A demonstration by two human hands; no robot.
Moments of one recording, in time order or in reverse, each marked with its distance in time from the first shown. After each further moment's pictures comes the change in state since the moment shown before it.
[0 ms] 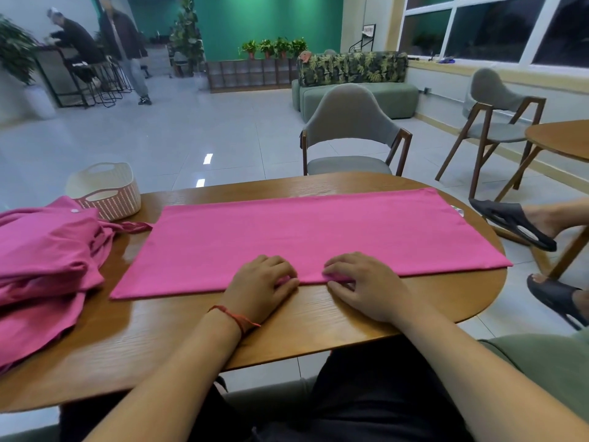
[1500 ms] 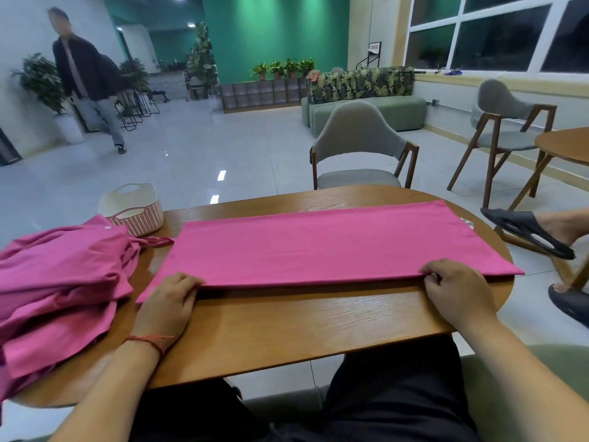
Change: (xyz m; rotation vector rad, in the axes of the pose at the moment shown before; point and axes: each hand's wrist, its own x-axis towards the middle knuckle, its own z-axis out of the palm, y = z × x) left_hand -0.103 -0.124 -0.082 0.104 0.162 -0.347; right_hand -0.070 0.068 -0.053 -0.164 0.340 0.523
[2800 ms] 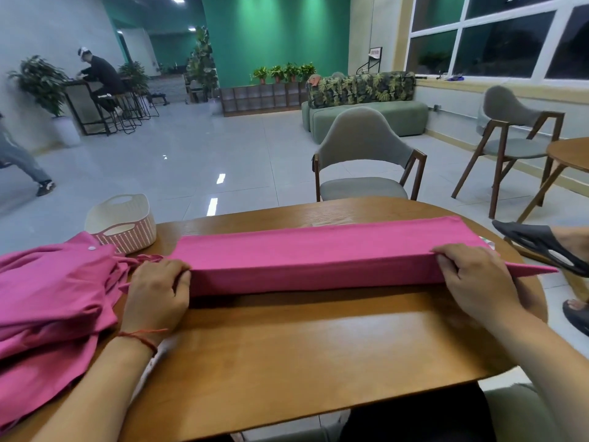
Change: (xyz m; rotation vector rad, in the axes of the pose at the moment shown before) left_hand 0.068 -0.006 -0.012 0.108 0.257 0.008; right_hand 0.070 -0.008 -0.012 -0.041 0.063 -0.146
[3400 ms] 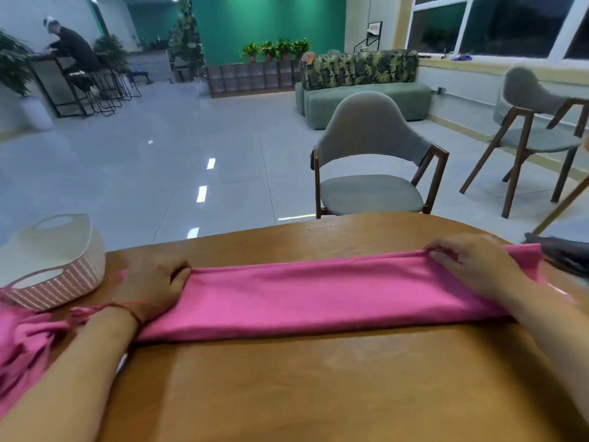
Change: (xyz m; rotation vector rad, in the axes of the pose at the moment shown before) left_hand 0.166 -0.055 0.123 -0.043 -0.404 0.042; right_hand 0.173 0.033 0.092 -0.010 -0.324 -0.097
